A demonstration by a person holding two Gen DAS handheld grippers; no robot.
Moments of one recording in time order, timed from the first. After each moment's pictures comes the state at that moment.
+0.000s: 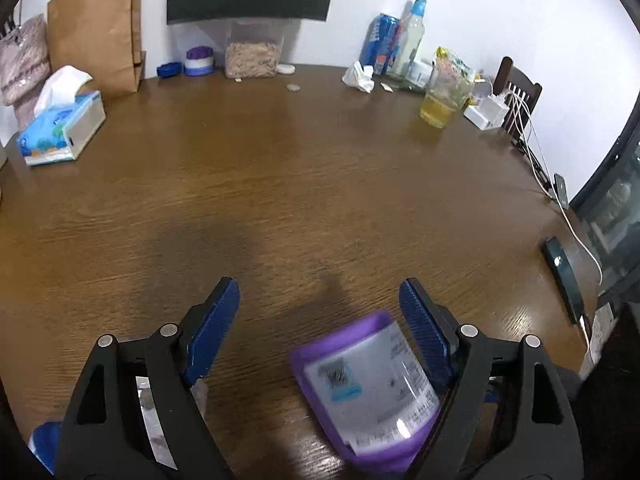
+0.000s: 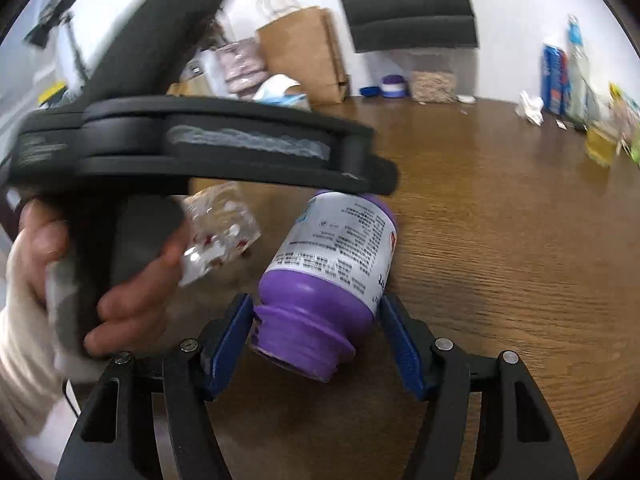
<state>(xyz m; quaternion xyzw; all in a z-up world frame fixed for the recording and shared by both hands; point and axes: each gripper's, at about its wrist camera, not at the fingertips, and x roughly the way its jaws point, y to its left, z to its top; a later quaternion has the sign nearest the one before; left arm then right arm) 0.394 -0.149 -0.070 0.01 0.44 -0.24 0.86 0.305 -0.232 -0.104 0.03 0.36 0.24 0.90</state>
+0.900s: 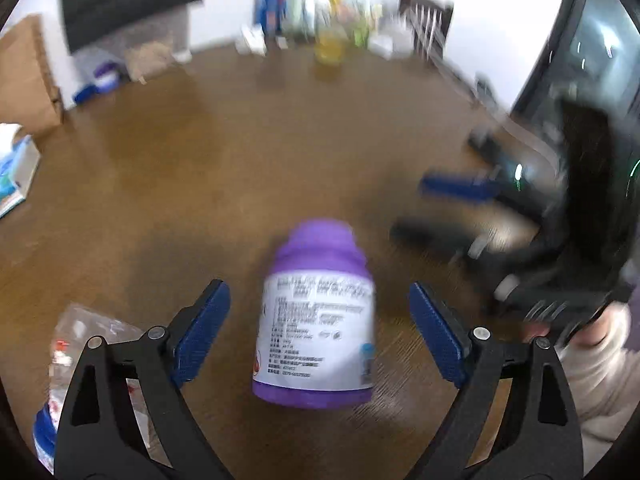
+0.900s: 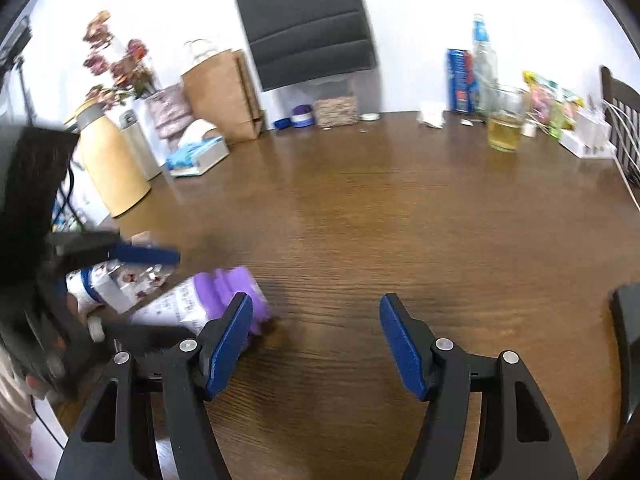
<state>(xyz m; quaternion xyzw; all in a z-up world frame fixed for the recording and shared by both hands) 0.333 -0.177 -0.076 0.14 0.46 -0.36 0.80 0.286 -0.324 -0.090 0.09 0.34 0.10 0.93</state>
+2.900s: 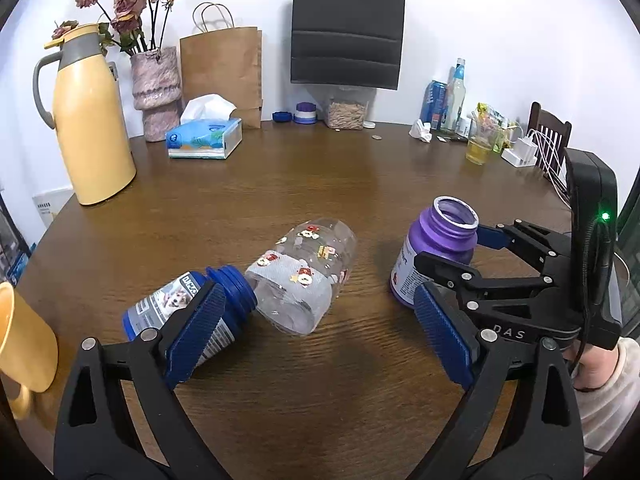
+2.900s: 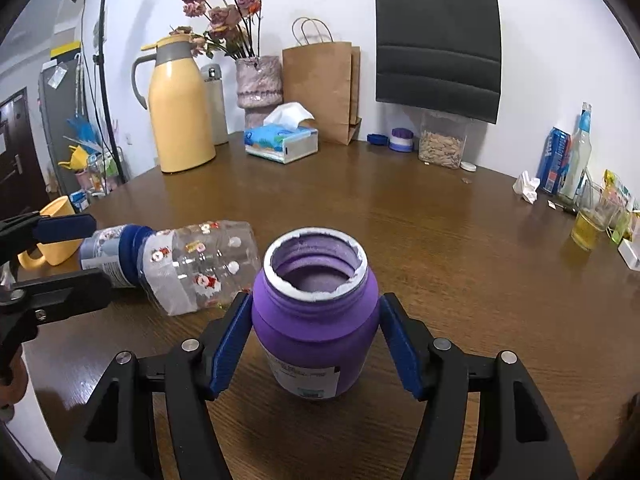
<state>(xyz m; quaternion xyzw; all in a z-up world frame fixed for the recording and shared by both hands) 0.250 -0.035 -0.046 0.01 0.32 -0.12 0.94 0.305 -0.195 -0.084 -0.06 0.29 0.19 0.93</state>
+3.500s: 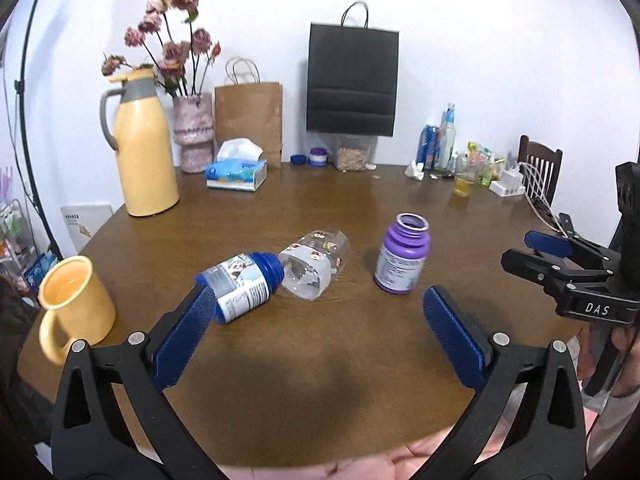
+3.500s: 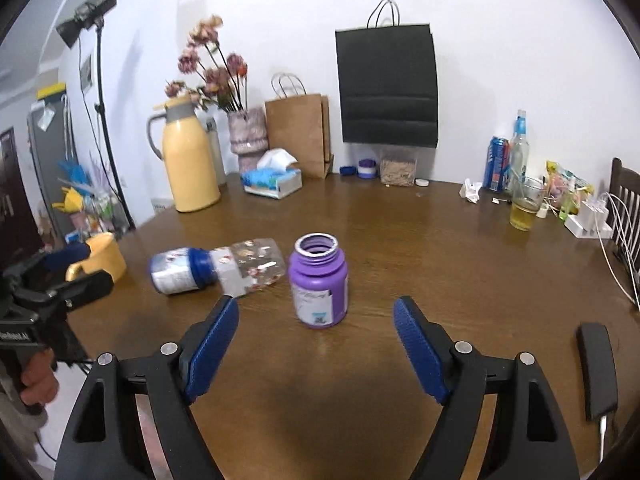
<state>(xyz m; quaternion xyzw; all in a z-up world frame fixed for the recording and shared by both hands) 0.121 -0.009 -0.002 0.00 0.24 -0.10 0.97 0.157 -0.236 -0.014 0.01 0.25 0.16 0.95</state>
